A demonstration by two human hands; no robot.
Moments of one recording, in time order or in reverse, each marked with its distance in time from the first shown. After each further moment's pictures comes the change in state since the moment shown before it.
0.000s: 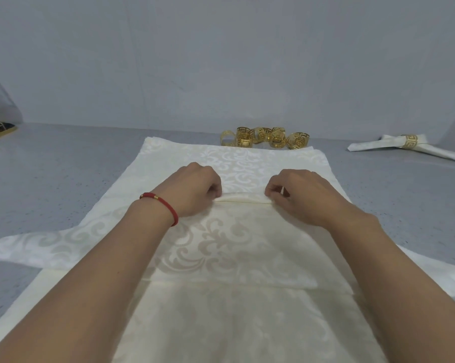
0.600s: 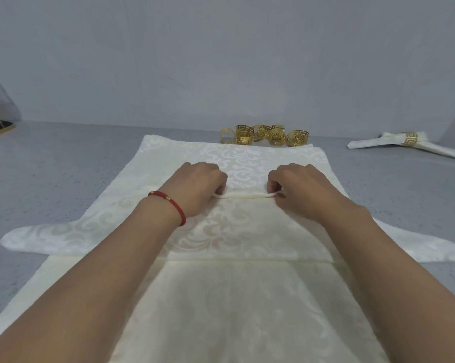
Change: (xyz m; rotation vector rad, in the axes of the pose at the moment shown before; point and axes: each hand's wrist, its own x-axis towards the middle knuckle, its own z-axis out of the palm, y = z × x) left_hand 0.005 0.004 0.008 0.243 0.020 0.132; right_hand 0.009 0.004 0.002 -0.154 -0.001 -0.029
